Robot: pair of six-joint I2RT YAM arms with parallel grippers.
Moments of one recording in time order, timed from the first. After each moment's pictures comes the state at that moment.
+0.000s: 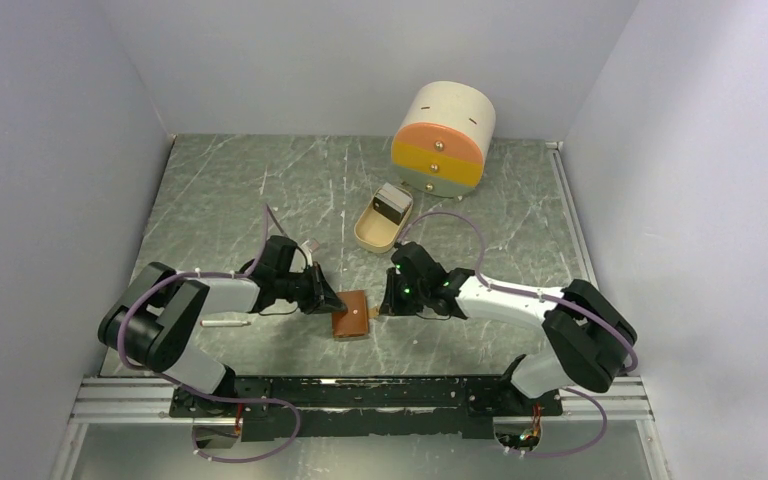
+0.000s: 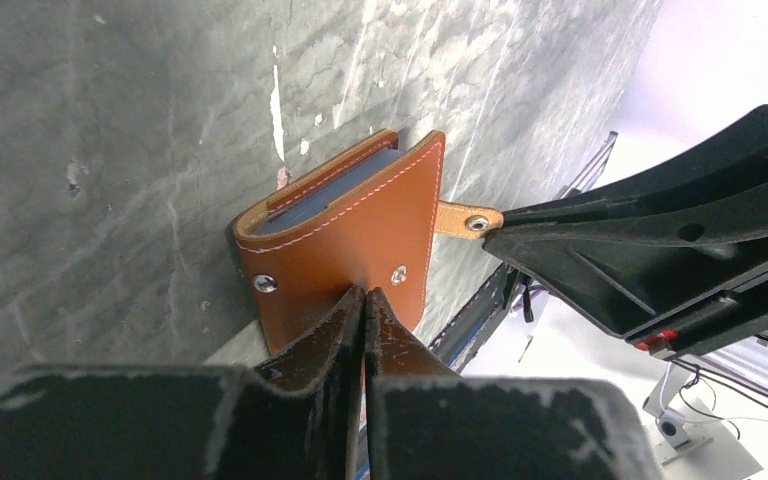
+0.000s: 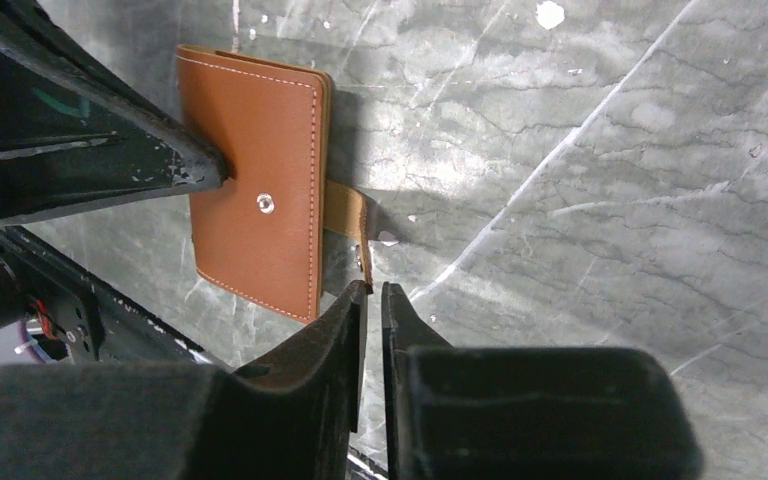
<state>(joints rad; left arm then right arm) -0.47 1.53 0.46 0.23 0.64 -0.87 0.85 1.44 0.69 -0.16 -0.09 0.75</state>
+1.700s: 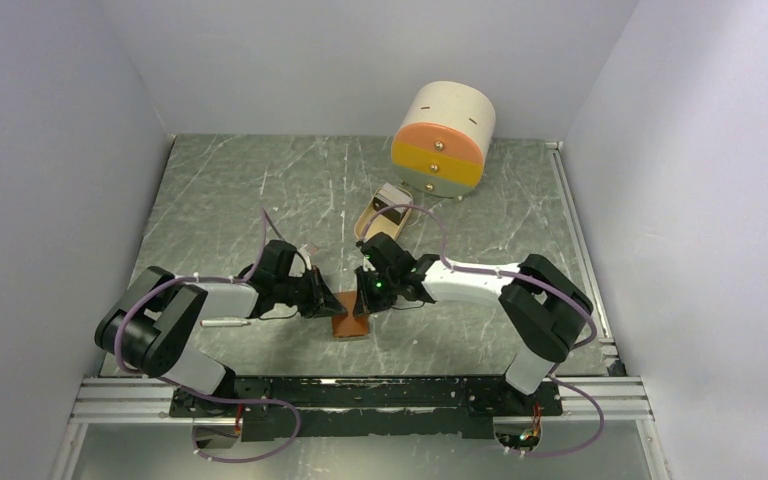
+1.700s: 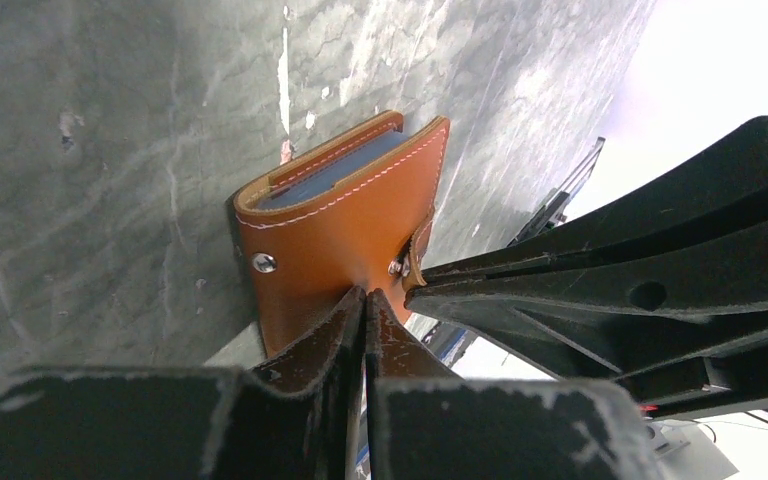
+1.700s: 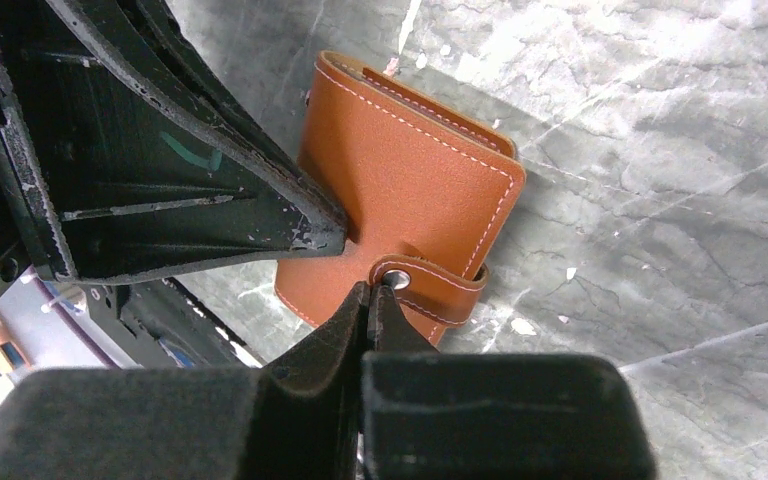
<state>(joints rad) -0.48 1.51 0.42 0.26 0.63 -0.93 0.90 1.68 0.90 -0.17 -0.25 0.64</state>
